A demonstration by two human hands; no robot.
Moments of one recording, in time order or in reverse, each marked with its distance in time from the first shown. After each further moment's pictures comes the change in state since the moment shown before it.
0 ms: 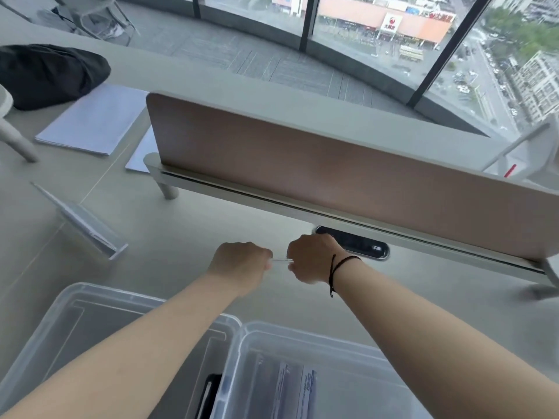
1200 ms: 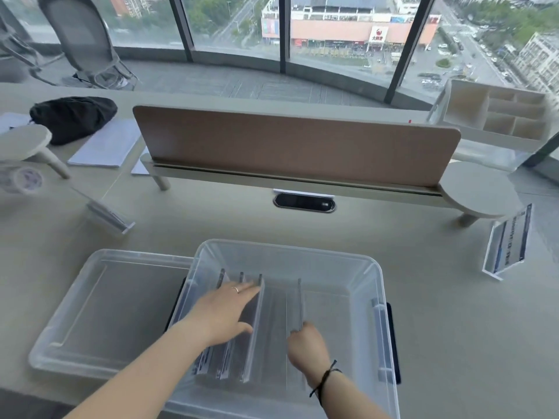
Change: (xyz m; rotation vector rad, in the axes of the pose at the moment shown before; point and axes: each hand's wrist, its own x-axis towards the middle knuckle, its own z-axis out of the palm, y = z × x) left_hand -0.194 0.151 0.022 -0.116 -0.289 0.042; right_hand -0.281 -0.087 0.170 1.300 -0.040 0.616
